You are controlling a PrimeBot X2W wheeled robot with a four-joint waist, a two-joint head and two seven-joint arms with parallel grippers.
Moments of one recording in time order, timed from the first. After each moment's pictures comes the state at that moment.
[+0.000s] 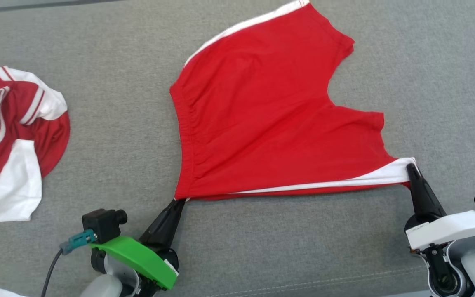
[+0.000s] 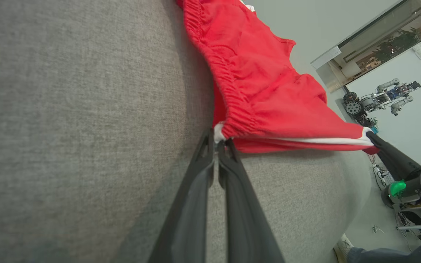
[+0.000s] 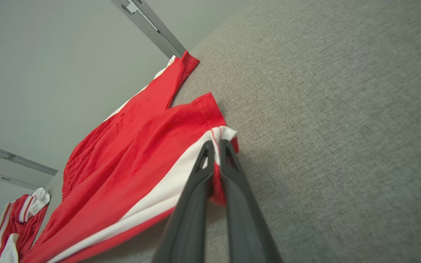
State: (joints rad) left arm -0.17 0.22 -0.58 0.24 -0.95 -0.12 -0.18; right arm 0.02 -0.25 0.21 0.12 0.91 0.00 -0.20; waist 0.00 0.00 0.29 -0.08
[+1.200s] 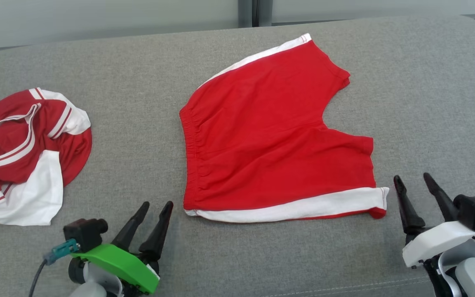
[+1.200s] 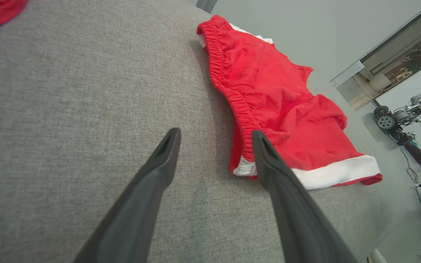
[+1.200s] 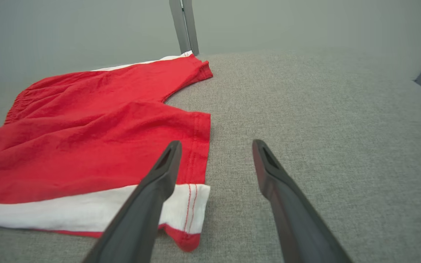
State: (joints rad) left arm -0.17 0.25 -0.60 0.33 -0.96 -0.12 -0.24; right arm 0.01 -0.34 0.33 0.18 0.50 -0.08 -0.25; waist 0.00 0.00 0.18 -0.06
